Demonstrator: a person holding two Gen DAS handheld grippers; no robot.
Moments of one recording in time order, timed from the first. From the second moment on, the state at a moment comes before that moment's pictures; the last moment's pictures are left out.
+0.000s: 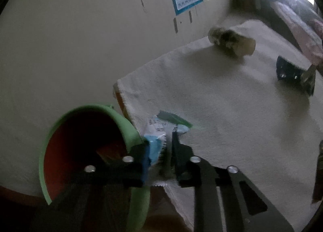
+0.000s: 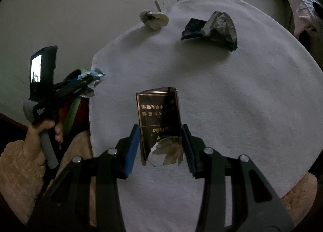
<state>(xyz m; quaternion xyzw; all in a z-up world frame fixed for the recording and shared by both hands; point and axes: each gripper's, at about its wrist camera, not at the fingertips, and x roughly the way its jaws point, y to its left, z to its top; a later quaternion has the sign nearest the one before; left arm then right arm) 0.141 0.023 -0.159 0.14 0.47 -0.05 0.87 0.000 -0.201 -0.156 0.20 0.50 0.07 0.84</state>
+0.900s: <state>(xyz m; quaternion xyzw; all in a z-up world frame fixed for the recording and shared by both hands) 0.068 0.154 -0.066 0.02 0.38 0.03 0.92 0.083 -0.027 -0.076 0.10 0.46 0.21 0.86</state>
